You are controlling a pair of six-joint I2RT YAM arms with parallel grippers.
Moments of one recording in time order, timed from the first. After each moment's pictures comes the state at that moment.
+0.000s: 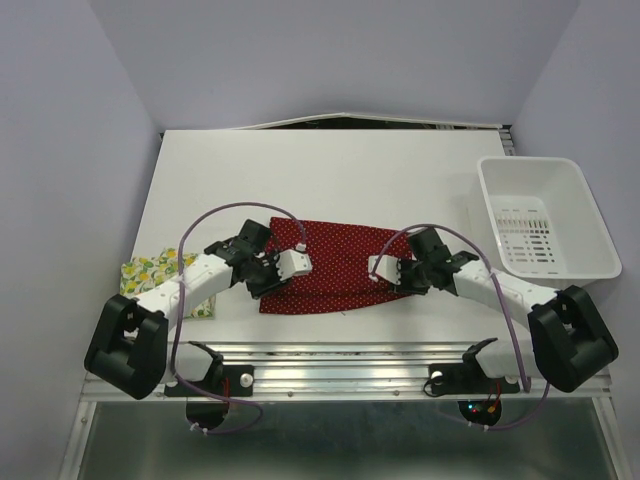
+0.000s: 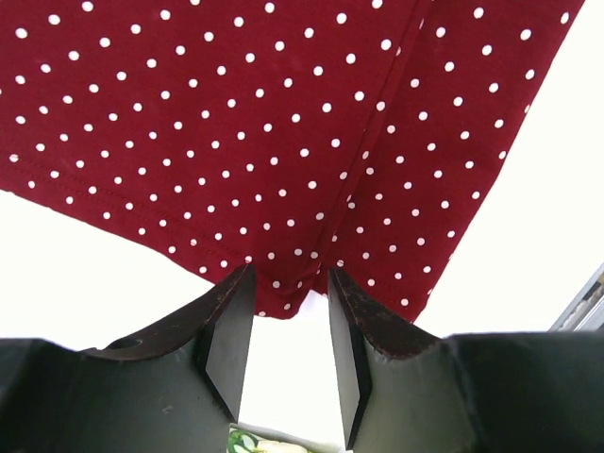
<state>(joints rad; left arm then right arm) -0.48 1.28 0.71 -0.59 0.24 0.77 0.51 1.30 0.62 -0.38 -0.22 -0.99</state>
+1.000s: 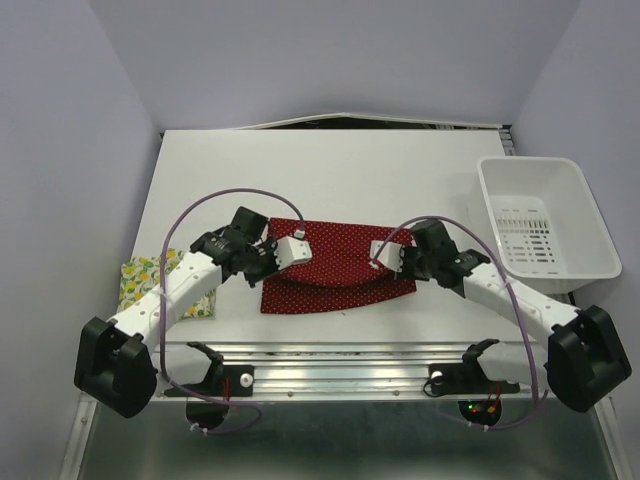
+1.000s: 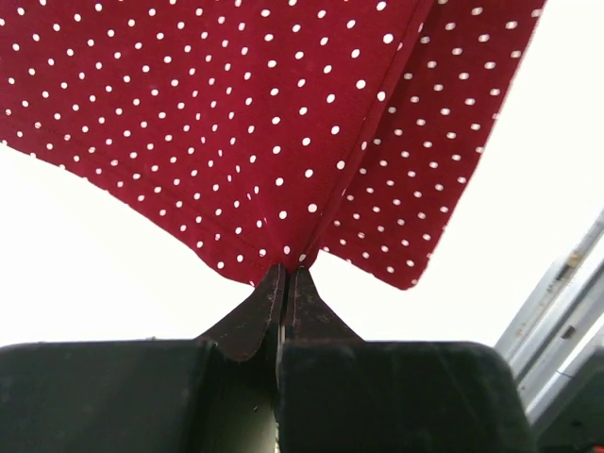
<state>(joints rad) -0.50 1.19 0.85 -0.74 0.23 0.76 0.53 1.21 0.67 -0.37 -0.10 -0.94</state>
